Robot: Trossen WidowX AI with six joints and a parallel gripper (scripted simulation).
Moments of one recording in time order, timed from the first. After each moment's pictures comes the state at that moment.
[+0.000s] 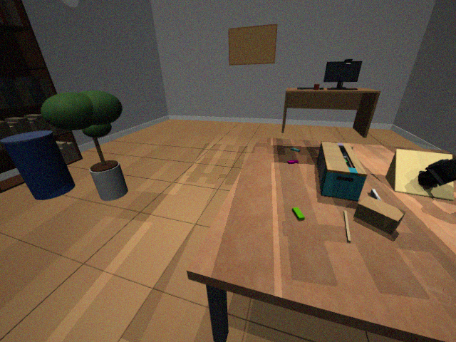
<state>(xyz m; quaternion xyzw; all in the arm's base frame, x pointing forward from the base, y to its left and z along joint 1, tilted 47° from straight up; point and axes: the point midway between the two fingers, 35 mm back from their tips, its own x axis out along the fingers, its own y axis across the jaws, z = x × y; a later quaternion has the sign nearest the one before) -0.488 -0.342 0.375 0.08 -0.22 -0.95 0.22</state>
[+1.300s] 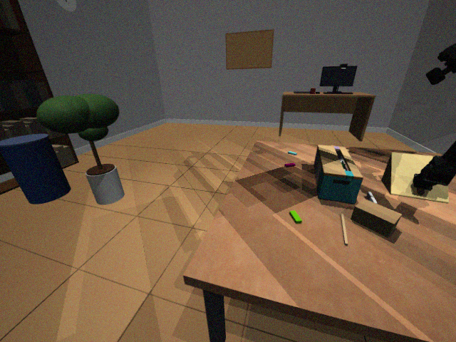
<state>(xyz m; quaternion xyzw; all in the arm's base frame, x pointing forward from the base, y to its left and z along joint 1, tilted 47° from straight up) -0.006 -0.522 0.137 0.07 0.49 -0.42 0.76</state>
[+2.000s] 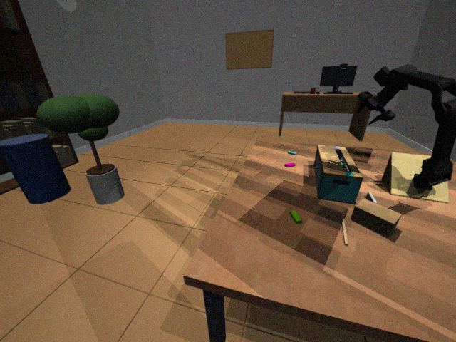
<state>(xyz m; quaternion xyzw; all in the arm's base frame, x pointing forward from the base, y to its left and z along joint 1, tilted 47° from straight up) 0.256 -0.300 0.056 -0.19 0.48 0.32 0.80</state>
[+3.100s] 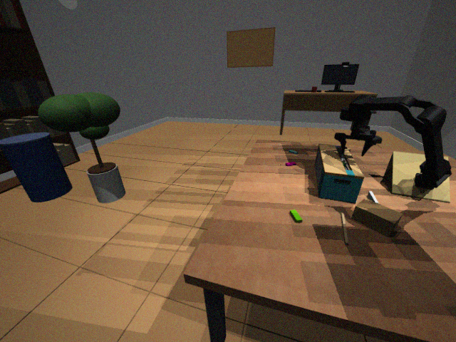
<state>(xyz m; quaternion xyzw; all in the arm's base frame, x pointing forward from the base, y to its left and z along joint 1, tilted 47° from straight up) 0.303 -0.091 0.052 -0.27 0.20 0.68 0.65</state>
